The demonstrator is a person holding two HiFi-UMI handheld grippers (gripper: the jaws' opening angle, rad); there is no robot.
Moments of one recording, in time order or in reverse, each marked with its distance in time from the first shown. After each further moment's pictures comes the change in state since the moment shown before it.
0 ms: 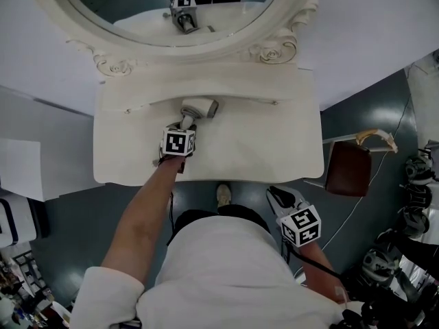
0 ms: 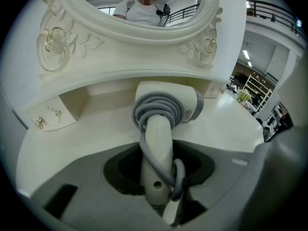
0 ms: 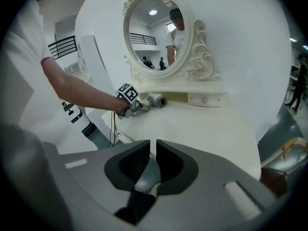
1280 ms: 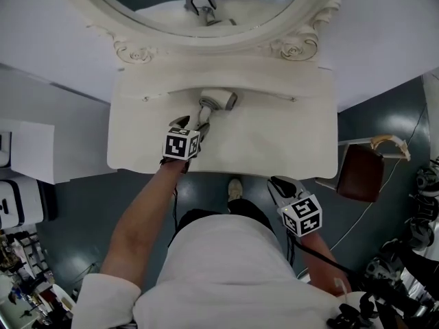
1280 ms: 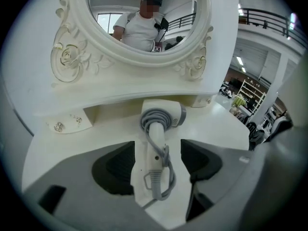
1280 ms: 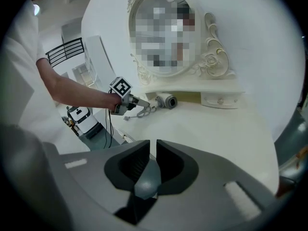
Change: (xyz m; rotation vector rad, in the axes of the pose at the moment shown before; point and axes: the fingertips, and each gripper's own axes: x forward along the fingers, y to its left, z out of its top) left arm -0.063 -0.003 0.003 0.007 -0.084 -0.050; right arm 0.034 0.017 0.010 -0.035 -0.003 0.092
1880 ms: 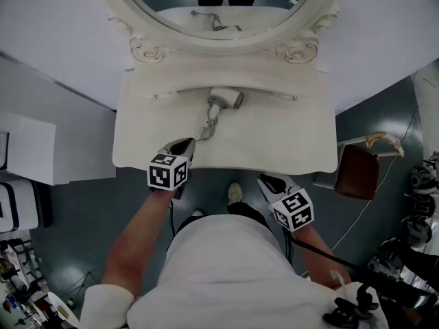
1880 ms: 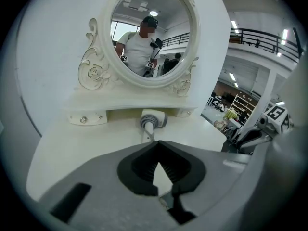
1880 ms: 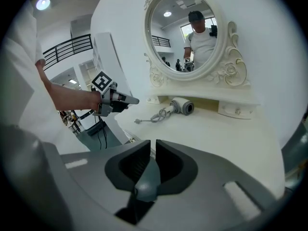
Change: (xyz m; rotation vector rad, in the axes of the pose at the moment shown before) left arm -0.125 -0.013 -0.028 -0.061 -0.133 -0.095; right arm 0.021 0.070 0.018 -0.082 -0.019 0.018
